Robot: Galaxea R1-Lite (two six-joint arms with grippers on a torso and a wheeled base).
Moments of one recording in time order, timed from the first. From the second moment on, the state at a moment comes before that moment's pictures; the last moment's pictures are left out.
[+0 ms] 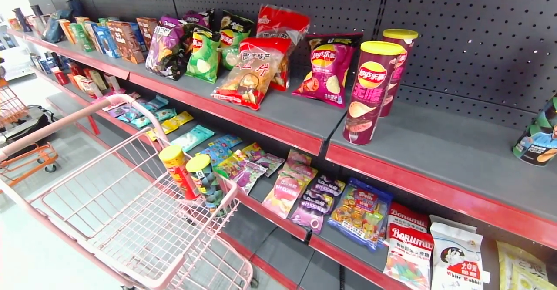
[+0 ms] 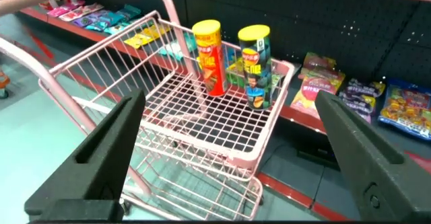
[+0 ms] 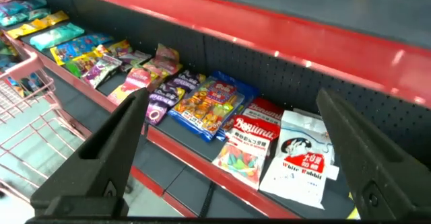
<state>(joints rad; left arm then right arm) 0.00 0.00 0.00 0.00 0.00 0.01 0.00 0.00 0.00 0.00 0.02 0.00</state>
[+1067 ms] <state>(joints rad) -0.01 0.20 -0.28 -0.01 0.03 -0.08 0.00 0.00 0.00 0.00 0.02 0.00</state>
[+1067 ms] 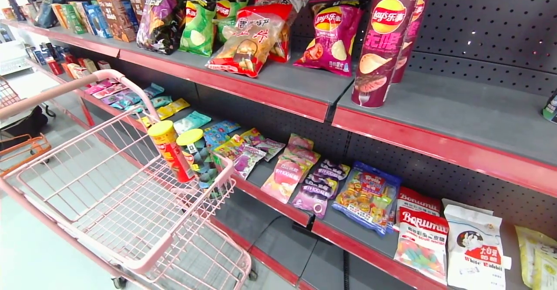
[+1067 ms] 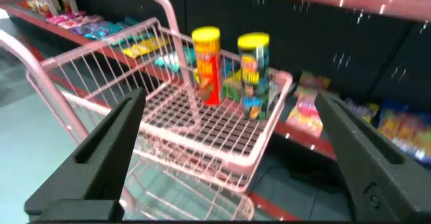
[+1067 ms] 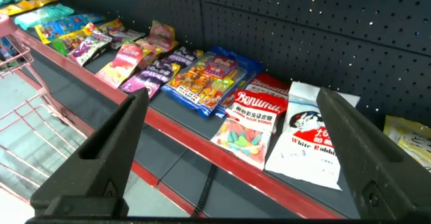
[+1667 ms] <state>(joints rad) 0.00 1.30 -0.62 -0.44 -0.11 -0.08 0.00 0.00 0.00 0.00 0.02 0.00</state>
